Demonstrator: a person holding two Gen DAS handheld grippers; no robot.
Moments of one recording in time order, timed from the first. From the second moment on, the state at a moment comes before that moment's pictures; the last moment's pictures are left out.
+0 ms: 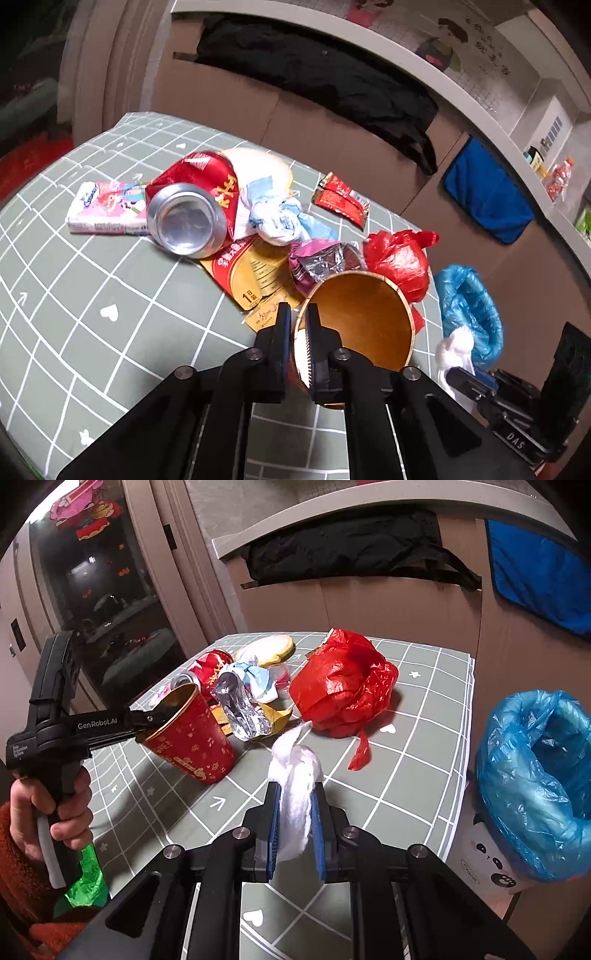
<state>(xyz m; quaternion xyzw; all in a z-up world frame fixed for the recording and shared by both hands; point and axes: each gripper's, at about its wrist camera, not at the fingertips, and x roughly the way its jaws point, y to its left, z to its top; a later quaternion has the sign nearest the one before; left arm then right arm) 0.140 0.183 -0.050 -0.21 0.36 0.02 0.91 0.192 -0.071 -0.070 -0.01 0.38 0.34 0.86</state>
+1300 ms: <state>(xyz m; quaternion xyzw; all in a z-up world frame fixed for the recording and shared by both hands) 0.367 -0.103 -0.039 -0.11 0.40 -0.23 0.88 0.316 -0.336 -0.047 0.11 0.31 0.12 0.94</state>
